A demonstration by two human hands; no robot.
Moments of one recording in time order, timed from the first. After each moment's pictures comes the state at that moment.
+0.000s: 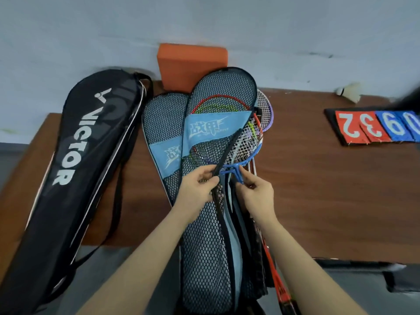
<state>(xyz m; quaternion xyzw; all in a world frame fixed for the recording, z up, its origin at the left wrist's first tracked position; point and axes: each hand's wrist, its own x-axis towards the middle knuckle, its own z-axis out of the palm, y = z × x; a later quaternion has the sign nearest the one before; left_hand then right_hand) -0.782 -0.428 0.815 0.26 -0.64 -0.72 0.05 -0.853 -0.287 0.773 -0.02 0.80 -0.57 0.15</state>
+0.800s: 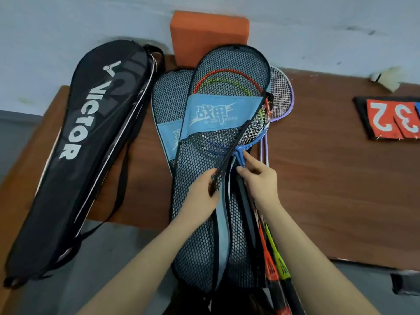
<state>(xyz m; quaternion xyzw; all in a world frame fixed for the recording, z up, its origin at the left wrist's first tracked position) -0.755 -0.414 0.768 0.23 -0.82 -0.53 0.00 -0.862 -0.296 0.756 -0.02 0.75 -0.63 0.22</state>
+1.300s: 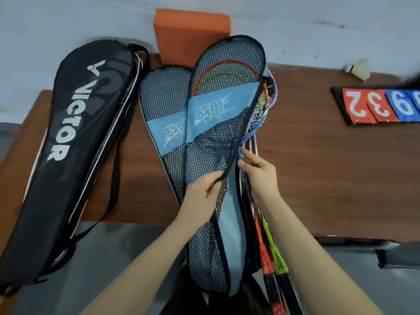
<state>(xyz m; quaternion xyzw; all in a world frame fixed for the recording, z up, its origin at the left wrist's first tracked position) -0.732 -0.397 0.785 0.16 -0.82 -0.54 0.08 -0.841 -0.284 0.779 0.05 0.68 -0.70 0.22</state>
